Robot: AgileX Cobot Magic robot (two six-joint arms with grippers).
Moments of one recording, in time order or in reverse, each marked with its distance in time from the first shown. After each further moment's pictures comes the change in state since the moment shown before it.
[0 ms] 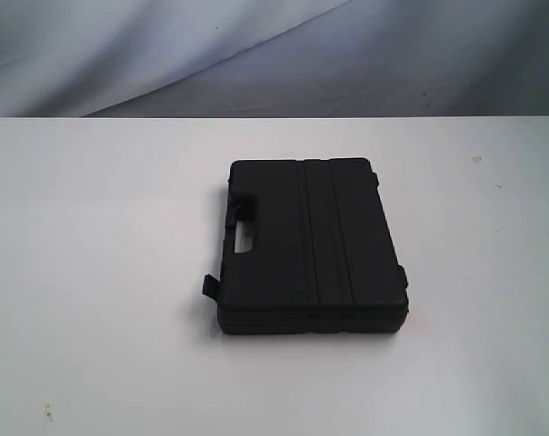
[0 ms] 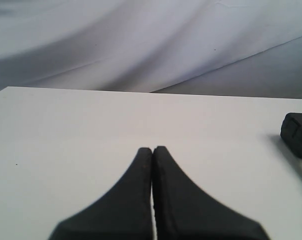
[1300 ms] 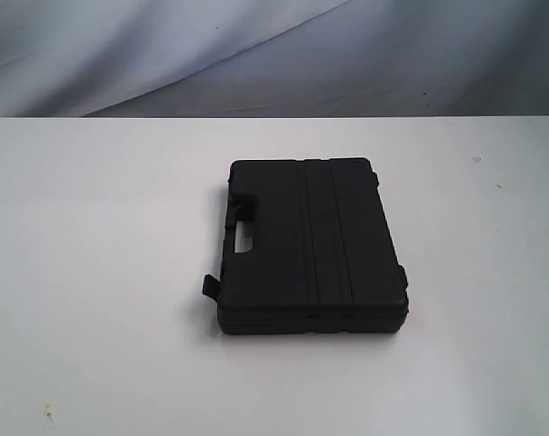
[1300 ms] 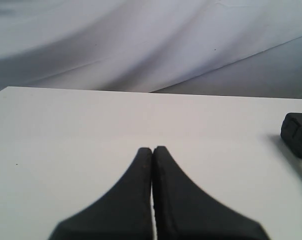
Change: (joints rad) left arm 0.000 0.000 0.000 0.000 0.000 0.000; right arm 0.000 0.000 0.000 0.173 -0.215 -0.151
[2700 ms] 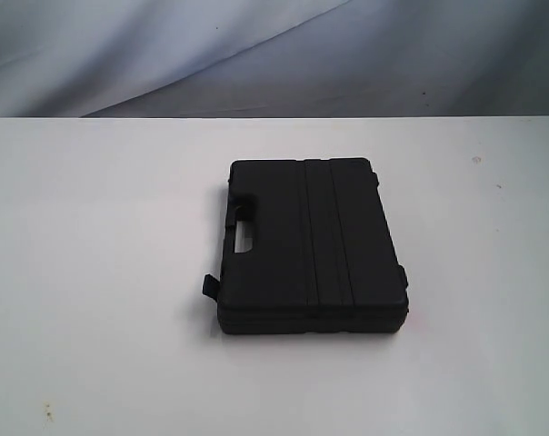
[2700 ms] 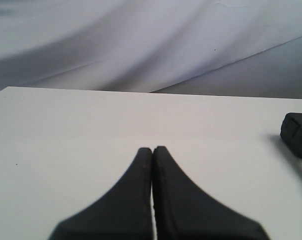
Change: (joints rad) left arm 0.000 0.000 0.000 0.000 -0.002 0.000; right arm 0.000 0.334 -0.466 -0.133 0.192 -0.014
